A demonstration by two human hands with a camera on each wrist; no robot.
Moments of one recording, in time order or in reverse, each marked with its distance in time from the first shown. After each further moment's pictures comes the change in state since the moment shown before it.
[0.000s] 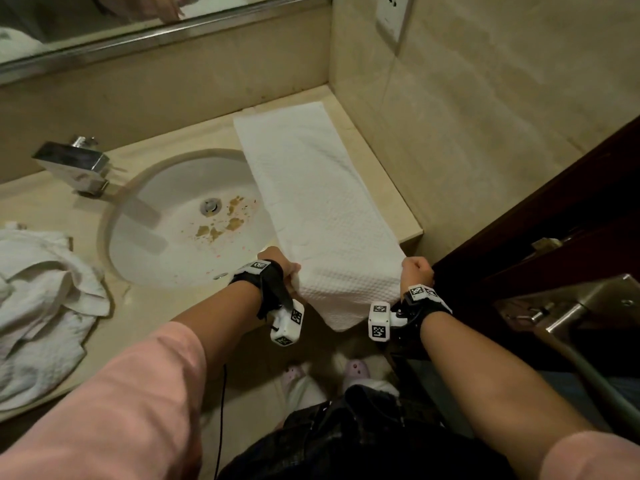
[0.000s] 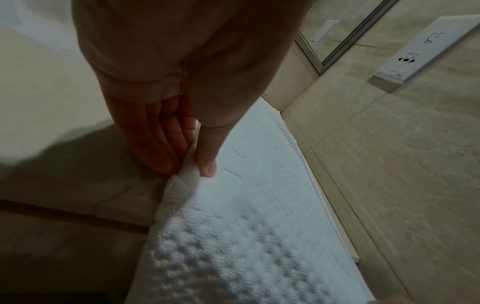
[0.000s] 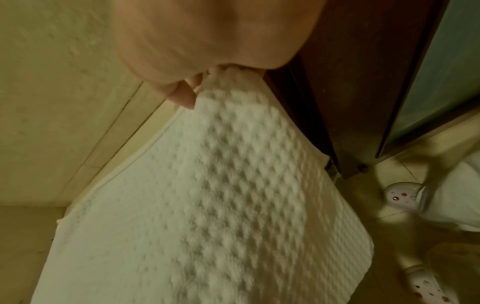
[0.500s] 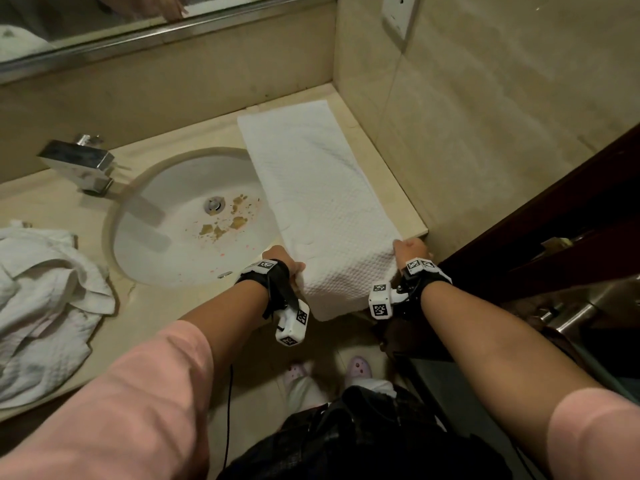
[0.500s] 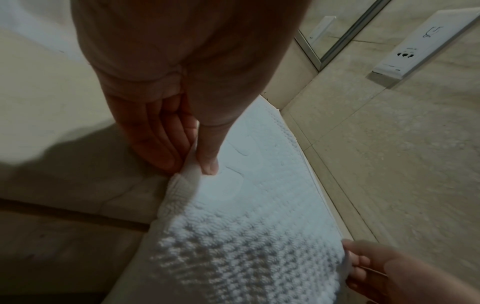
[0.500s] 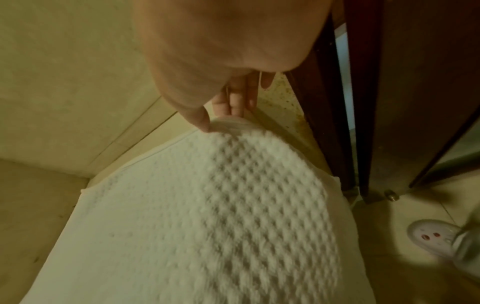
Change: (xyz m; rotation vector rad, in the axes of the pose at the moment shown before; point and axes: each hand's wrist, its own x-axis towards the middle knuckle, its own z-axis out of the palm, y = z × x) left_hand -0.003 -0.001 0.000 -0.018 0.004 -0.001; right_hand 0.028 -0.026 0.019 -0.417 -0.144 -0.019
